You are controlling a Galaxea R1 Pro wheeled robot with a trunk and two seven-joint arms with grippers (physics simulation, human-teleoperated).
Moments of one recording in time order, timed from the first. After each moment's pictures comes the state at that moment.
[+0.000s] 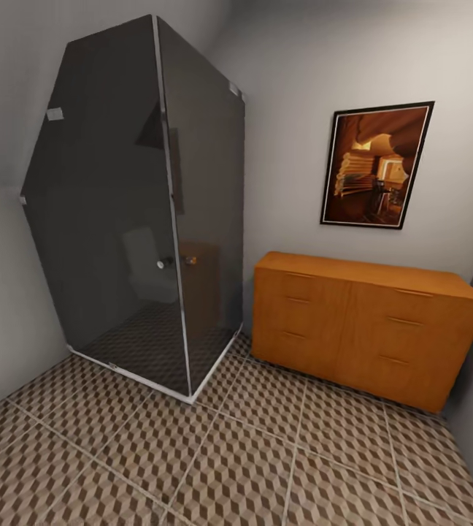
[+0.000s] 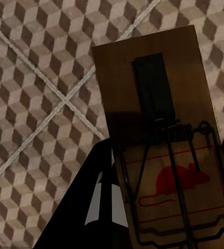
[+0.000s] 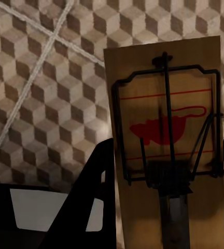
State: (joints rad) left arm -0.29 -0.03 -0.02 -0.01 0.32 -0.09 0.28; right arm -0.40 -0.06 0.37 0.03 -0.24 0.05 0.05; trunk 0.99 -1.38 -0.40
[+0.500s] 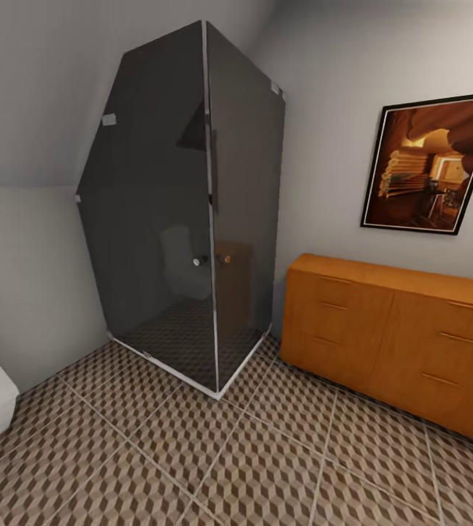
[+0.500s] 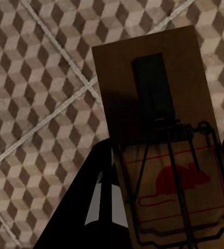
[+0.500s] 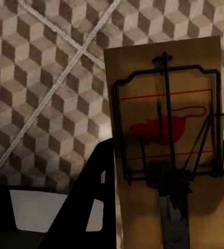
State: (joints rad) left arm -0.29 -0.03 -0.02 -0.01 0.32 -0.09 0.28; right arm -0.40 -0.06 0.37 0.03 -0.24 0.05 0.05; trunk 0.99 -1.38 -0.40
